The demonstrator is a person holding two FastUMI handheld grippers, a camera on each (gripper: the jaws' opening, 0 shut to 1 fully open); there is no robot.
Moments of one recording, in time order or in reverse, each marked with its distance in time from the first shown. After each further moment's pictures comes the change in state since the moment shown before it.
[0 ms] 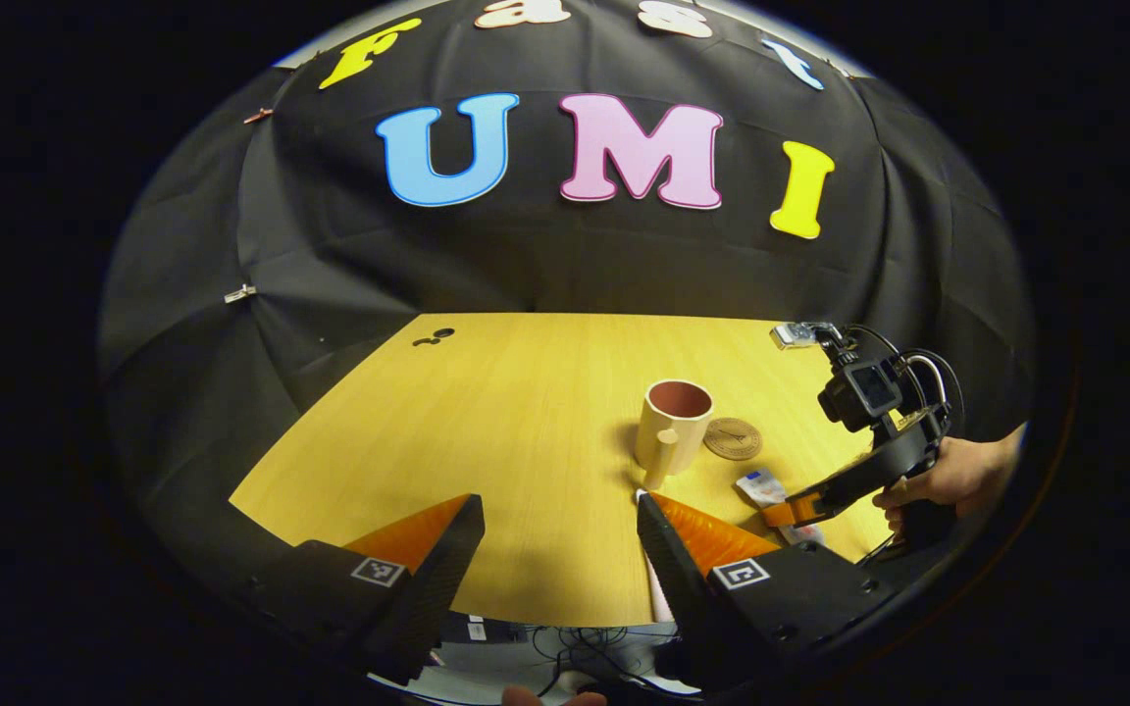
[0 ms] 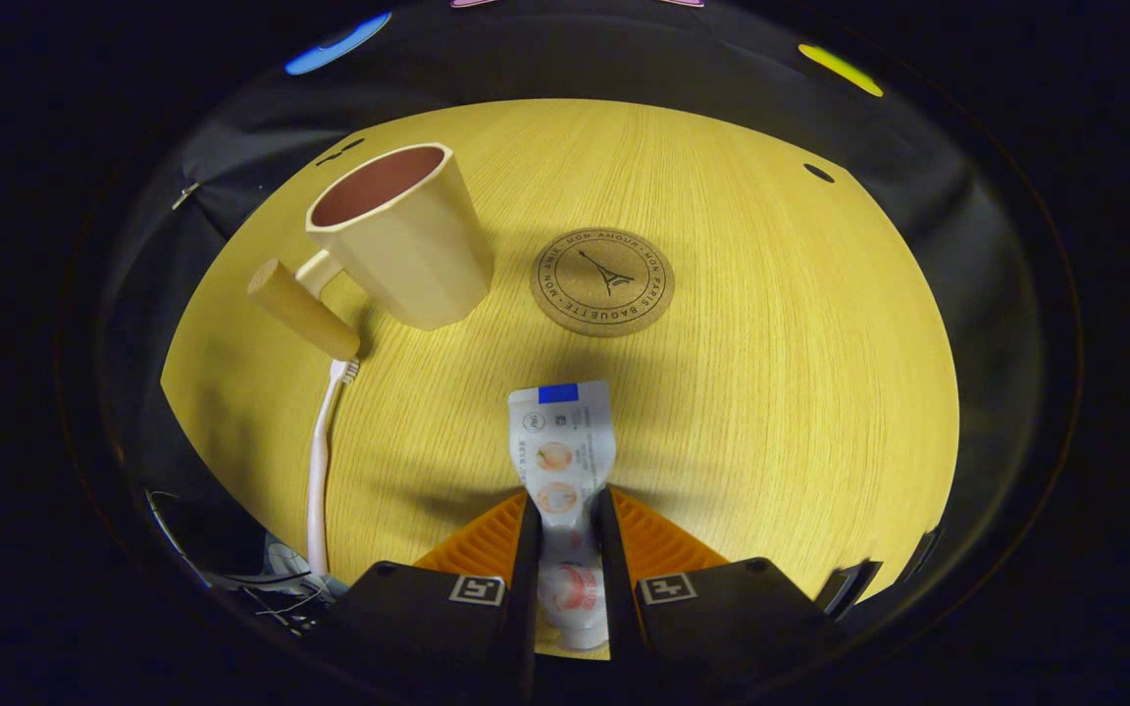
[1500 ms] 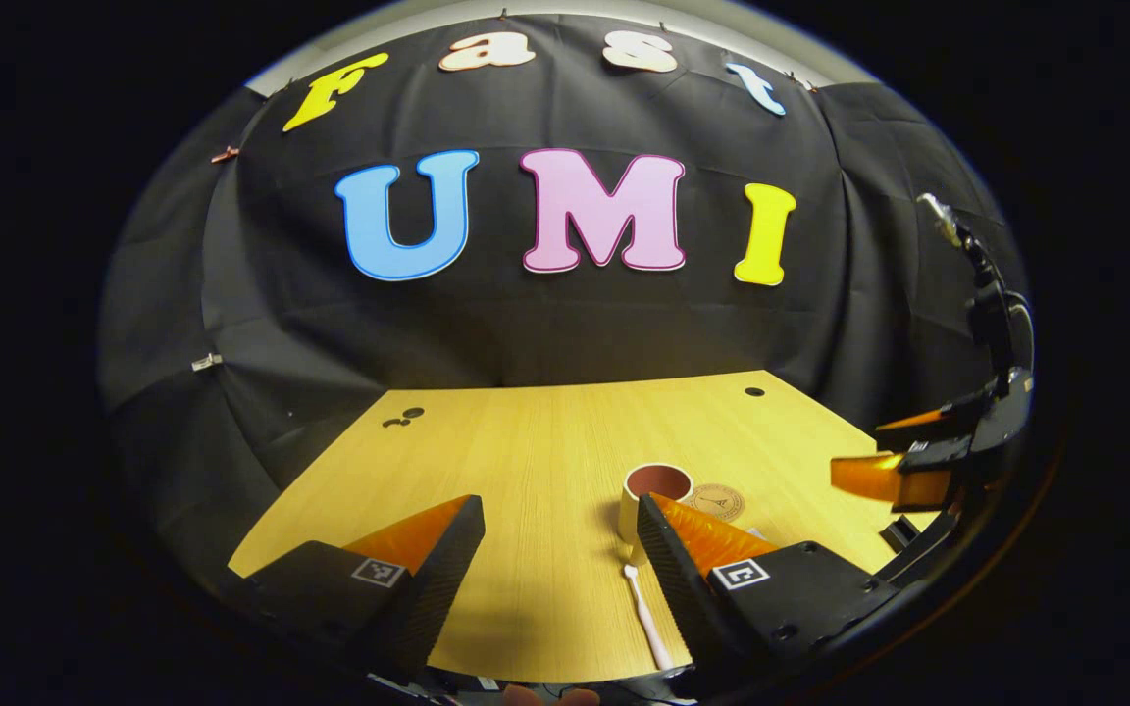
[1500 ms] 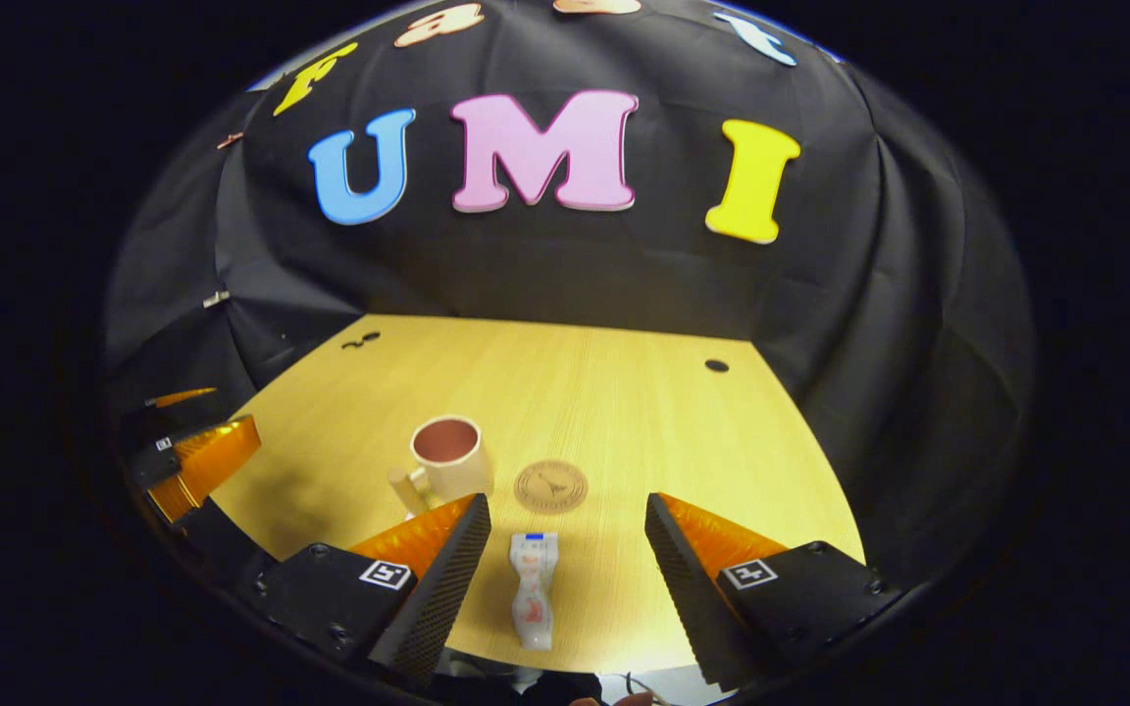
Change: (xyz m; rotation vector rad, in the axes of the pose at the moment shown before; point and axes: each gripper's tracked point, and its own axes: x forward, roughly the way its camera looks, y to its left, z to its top) left arm 0.011 0.006 0.073 0.059 -0.185 -0.085; right arm -0.167 -0.016 0.075 0.025 -0.586 -0.106
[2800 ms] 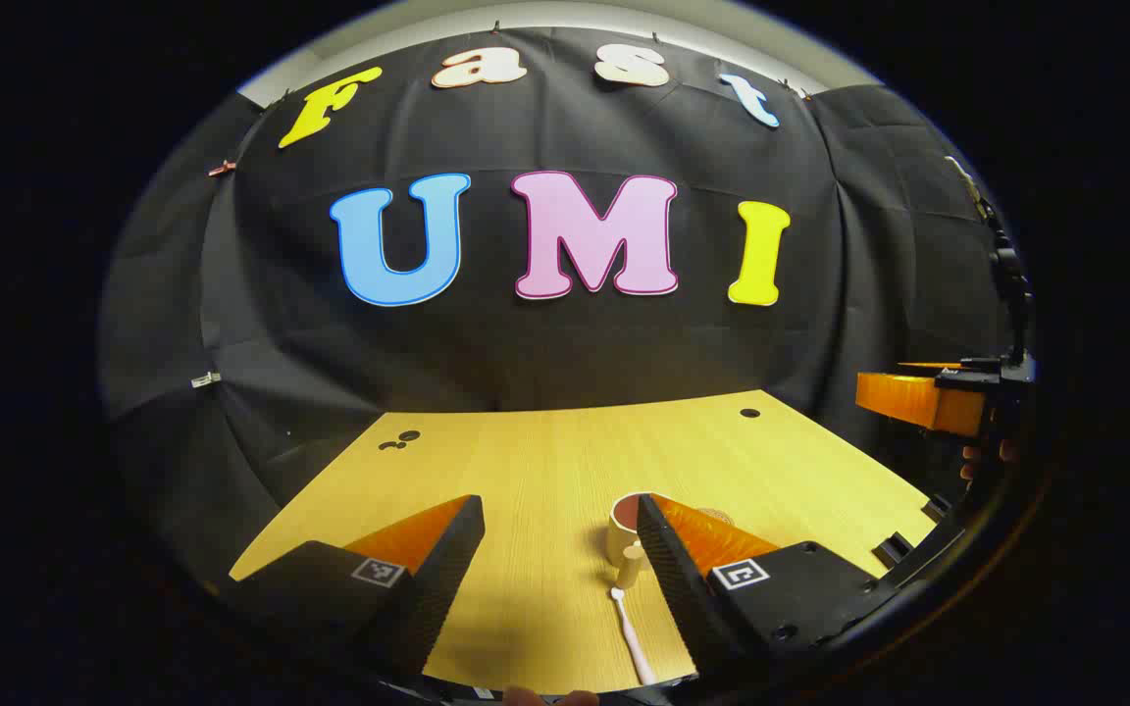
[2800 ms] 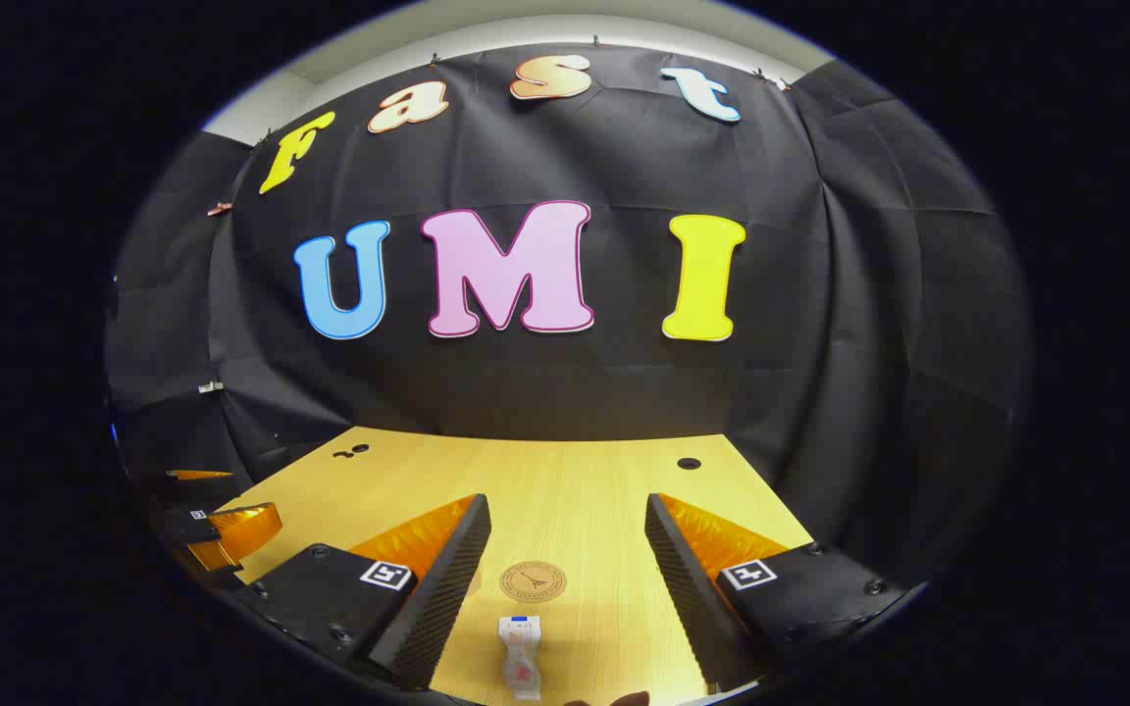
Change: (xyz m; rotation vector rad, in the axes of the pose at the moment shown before) left arm 0.003 -0.017 0.035 0.021 -0.067 0.002; right arm -0.048 -0.035 0.100 0.083 -0.411 -0.051
